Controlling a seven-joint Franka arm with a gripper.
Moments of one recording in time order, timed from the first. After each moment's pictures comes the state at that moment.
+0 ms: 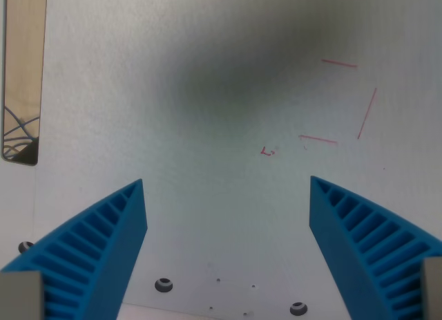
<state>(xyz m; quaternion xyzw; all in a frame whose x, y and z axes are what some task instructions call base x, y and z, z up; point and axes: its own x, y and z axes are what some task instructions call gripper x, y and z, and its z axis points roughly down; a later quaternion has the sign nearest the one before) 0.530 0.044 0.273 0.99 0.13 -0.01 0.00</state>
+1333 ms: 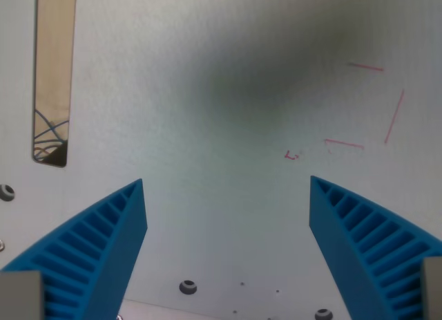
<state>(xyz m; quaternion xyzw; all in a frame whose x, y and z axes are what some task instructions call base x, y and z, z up) 0.529 0.049 0.274 0.99 0.12 -0.01 -0.03</state>
